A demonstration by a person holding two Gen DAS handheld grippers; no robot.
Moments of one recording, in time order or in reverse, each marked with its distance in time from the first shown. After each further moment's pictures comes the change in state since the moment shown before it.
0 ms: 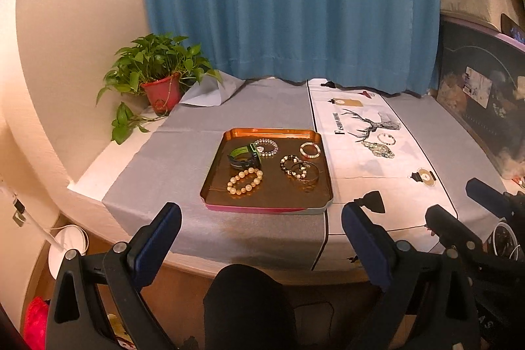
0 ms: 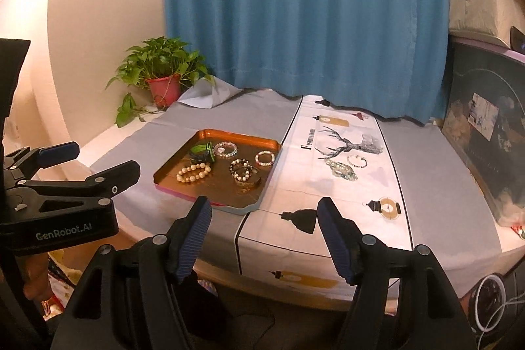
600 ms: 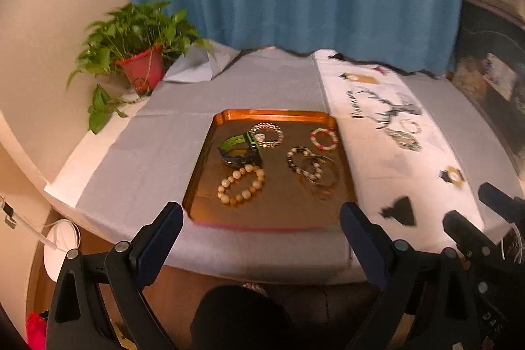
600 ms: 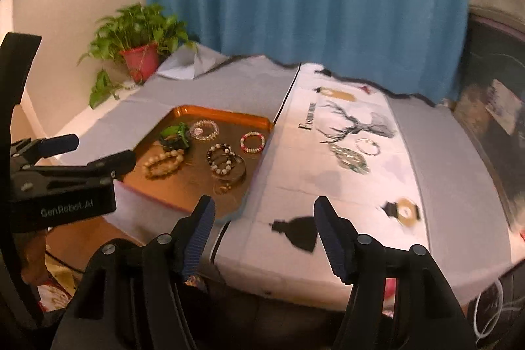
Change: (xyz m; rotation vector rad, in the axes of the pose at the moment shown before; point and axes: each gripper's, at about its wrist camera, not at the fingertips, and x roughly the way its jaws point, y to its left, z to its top) left arm 0.100 0.004 0.023 0.006 0.119 -0.018; right arm 0.091 -0.013 0.015 0.003 0.120 -0.030
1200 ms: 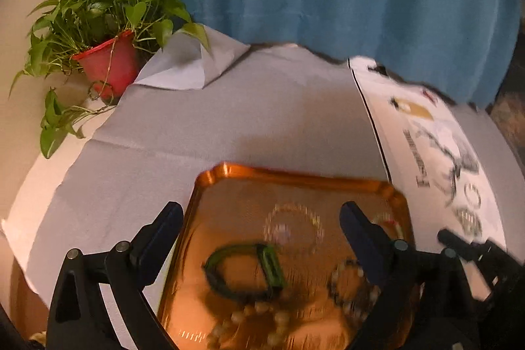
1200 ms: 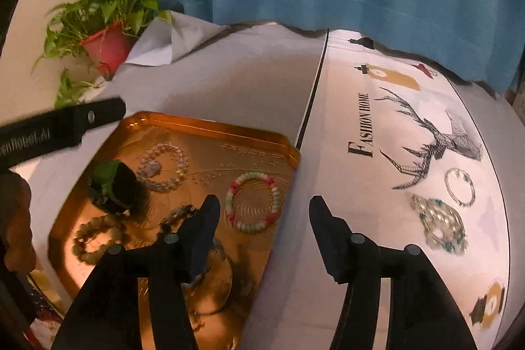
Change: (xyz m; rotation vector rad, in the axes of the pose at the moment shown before) left arm 0.207 0.036 0.110 -0.072 0.072 -0.002; right arm 0.253 -0.009 0.075 0.036 0.149 0.123
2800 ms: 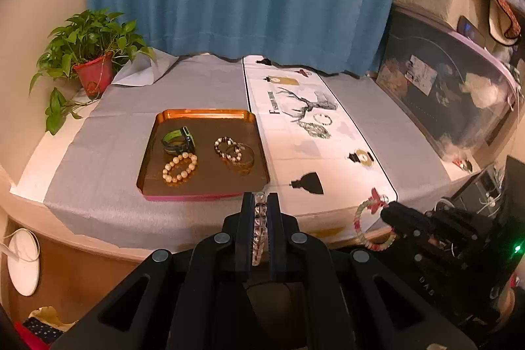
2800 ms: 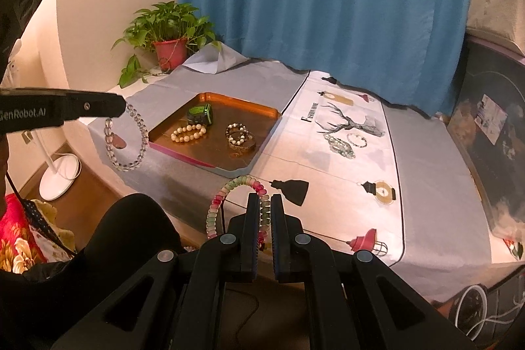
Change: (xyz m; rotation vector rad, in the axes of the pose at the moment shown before) left arm -0.283 -0.035 -0.142 0.112 -0.044 -0.301; right arm -0.295 0.038 -0.165 -0.152 -0.138 -0.087
